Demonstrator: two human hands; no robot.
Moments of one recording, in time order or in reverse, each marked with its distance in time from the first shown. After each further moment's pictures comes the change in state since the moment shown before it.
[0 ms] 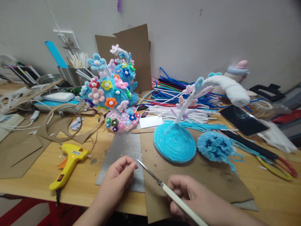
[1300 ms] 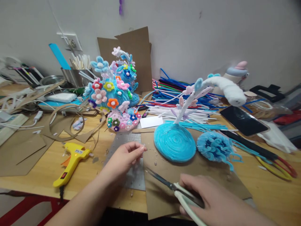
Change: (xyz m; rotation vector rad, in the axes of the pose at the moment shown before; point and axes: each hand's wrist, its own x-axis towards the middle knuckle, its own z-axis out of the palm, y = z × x) left_hand 0.035 0.045 0.014 0.092 -0.086 0.007; right_hand -0.027 0.006 -0.023 -0.835 0.310 -0.149
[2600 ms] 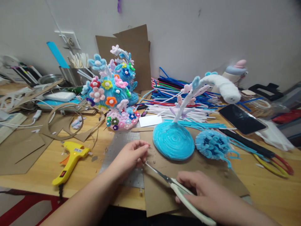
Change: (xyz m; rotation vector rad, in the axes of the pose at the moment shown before) left_hand 0.008 -0.004 0.016 -0.037 -0.054 -0.068; right_hand 0.008 0.002 0.001 0.201 -0.080 -0.023
